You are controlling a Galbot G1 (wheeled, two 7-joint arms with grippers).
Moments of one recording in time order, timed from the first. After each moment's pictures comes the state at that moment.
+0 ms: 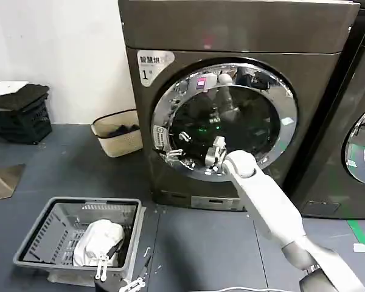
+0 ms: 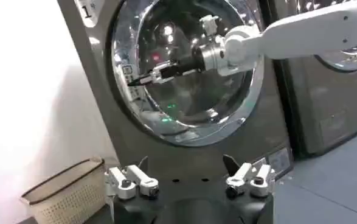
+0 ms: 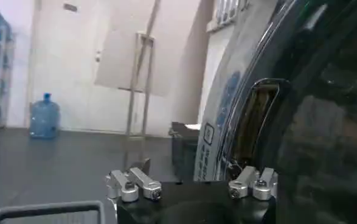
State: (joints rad) left arm 1.90 -1.35 -0.58 -2.29 0.14 -0.16 0.28; right arm -0.29 1.25 -0.04 1.18 0.52 0.02 -0.85
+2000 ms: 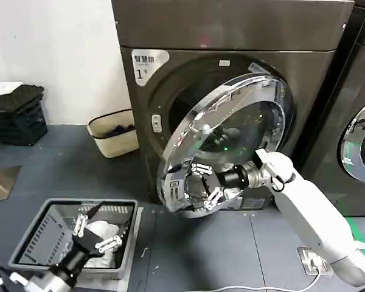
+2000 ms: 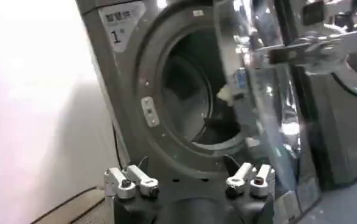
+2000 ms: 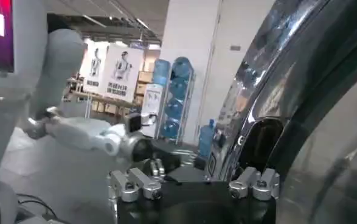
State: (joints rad) left arm 1.63 -1.12 -0.73 -2.24 -0.22 -0.02 0.34; right arm -0.37 0.97 -0.03 1.46 0.82 0.04 -1.46
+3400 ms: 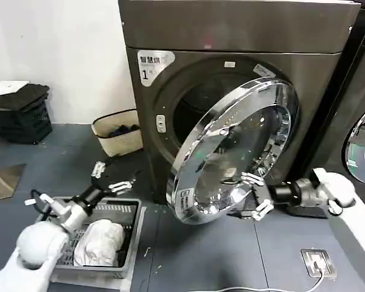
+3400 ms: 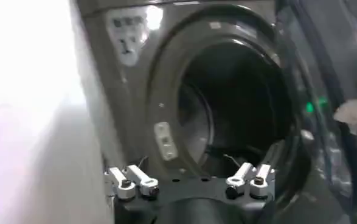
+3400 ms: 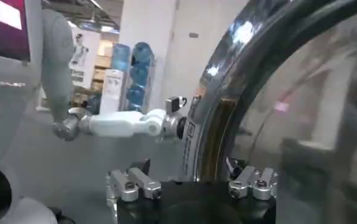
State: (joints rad) left arm 1.04 -0.96 -0.45 -1.88 -0.35 0.02 0.39; right arm -0.80 0.72 0.43 1.59 0.83 0.04 -1.46
